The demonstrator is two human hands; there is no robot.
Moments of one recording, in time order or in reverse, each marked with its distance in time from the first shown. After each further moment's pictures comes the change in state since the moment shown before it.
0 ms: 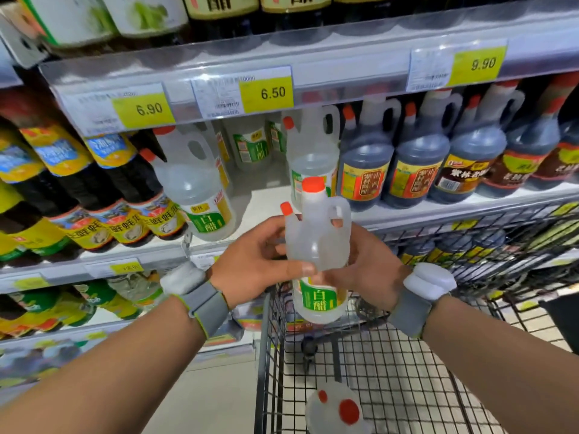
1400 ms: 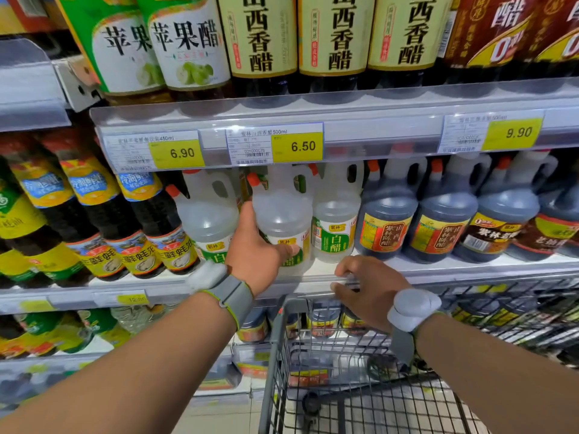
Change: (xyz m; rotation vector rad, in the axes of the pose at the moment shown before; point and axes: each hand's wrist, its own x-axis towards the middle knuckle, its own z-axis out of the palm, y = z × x) left_hand 0.067 0.002 -0.029 0.208 0.596 0.104; right_hand 0.064 0.004 -0.021 -0.930 -0.008 0.151
